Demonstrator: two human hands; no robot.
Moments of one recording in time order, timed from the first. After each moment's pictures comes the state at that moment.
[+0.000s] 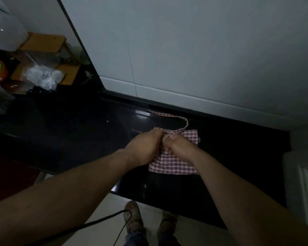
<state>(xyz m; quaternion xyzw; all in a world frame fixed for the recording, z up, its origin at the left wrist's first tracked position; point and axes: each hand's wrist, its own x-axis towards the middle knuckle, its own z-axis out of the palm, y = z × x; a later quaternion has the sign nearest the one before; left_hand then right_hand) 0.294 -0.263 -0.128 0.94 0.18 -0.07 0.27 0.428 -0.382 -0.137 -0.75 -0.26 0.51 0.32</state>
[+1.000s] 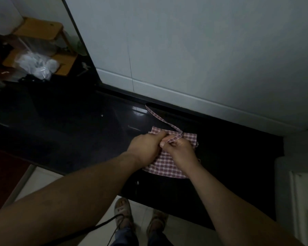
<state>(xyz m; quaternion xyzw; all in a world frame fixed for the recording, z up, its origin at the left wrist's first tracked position) 0.308 -0.291 -0.144 0.94 0.23 -0.04 0.27 0.417 -0.412 -0.152 -0.70 -0.21 0.44 0.53</state>
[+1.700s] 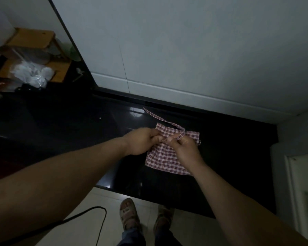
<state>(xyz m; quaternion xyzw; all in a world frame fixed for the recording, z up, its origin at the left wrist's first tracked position) 0.309 -0.259 -0.117 0.88 0.18 -0.15 0.42 0.416 -0.431 -0.149 -0.77 -0.18 0.38 0.49</state>
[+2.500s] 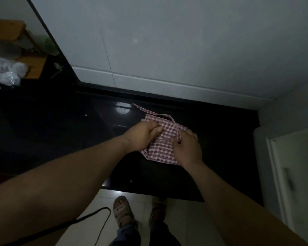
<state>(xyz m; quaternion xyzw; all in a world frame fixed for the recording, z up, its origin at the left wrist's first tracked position) 0.324 -0.281 -0.145 0.88 0.14 -0.05 0.45 0.414 -0.463 -0.166 -0.93 -0.24 0.16 0.21</state>
